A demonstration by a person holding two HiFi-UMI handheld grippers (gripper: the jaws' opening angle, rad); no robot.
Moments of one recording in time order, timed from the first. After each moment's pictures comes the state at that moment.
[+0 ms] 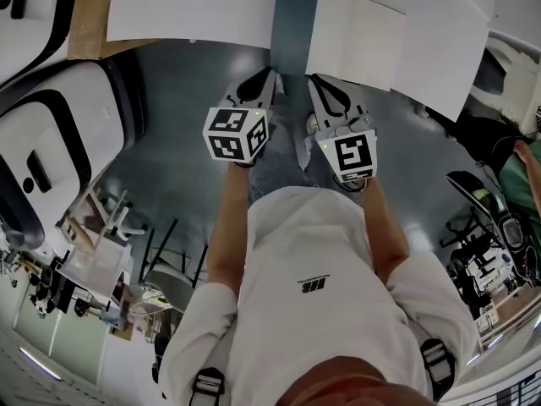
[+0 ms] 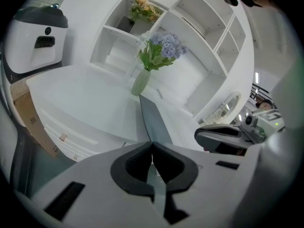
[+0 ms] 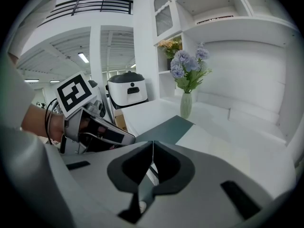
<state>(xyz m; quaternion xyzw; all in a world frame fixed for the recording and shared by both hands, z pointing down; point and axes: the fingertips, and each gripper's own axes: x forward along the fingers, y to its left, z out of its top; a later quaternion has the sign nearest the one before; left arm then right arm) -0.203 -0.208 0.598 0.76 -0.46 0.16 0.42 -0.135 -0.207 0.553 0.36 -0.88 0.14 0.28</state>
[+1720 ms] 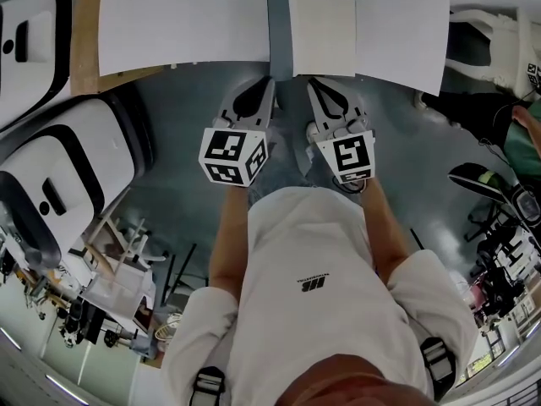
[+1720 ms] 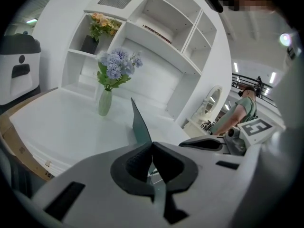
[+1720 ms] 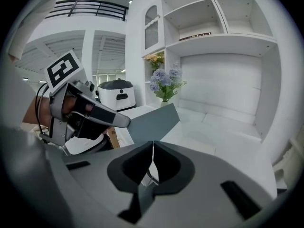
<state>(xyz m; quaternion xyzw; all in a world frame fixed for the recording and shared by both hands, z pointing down) -0.112 -0.202 0.499 0.83 -0.42 0.16 0.33 -0.044 -0.190 0.509 0.43 -0.86 0.13 0.25</state>
